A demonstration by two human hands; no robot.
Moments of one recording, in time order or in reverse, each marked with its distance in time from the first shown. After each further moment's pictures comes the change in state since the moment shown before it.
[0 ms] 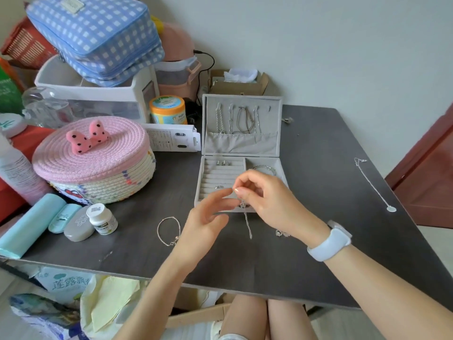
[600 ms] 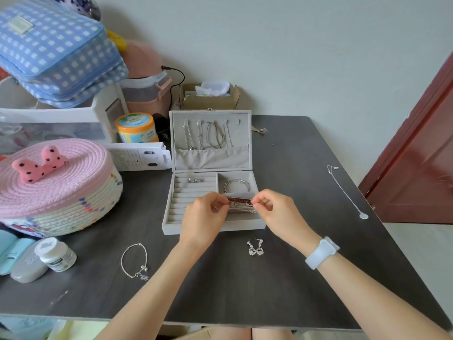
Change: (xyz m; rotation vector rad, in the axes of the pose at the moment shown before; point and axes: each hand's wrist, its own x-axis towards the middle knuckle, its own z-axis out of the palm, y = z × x) left_hand 0.074 -0.004 0.051 0.569 0.170 0.026; right_hand -0.010 0.090 -0.044 -0.226 0.245 0.246
